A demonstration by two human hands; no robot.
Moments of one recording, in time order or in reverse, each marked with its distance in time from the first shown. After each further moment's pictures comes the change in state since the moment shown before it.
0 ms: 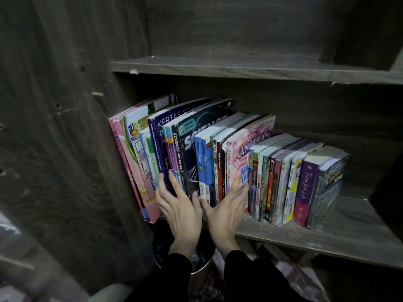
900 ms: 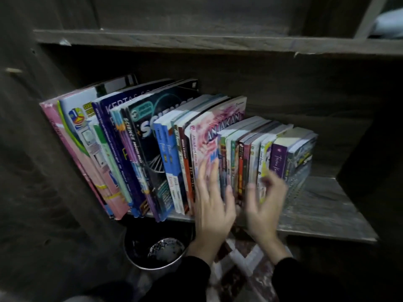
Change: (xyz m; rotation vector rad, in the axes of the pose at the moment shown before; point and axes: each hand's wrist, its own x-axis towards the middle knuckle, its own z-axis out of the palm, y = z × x) left_hand -0.056 0.084 0.034 -0.485 -0.100 0.427; right_hand 0.035 0.092 -0.104 0.259 0.268 -0.211
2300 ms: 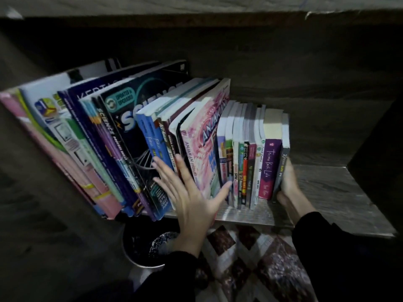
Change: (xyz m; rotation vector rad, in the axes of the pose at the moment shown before) left_hand 0.002 -0.048 0.009 0.424 0.108 -0.084; right_hand 0.071 0.106 0.014 0.601 -0.324 1.041
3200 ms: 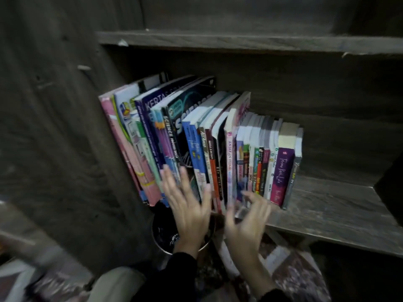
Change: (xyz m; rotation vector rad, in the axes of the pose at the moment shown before) left_hand -0.008 -0.050 -0.057 -0.026 0.151 0.035; right_hand -0.172 0.066 0.116 -0.580 0.223 -0.965
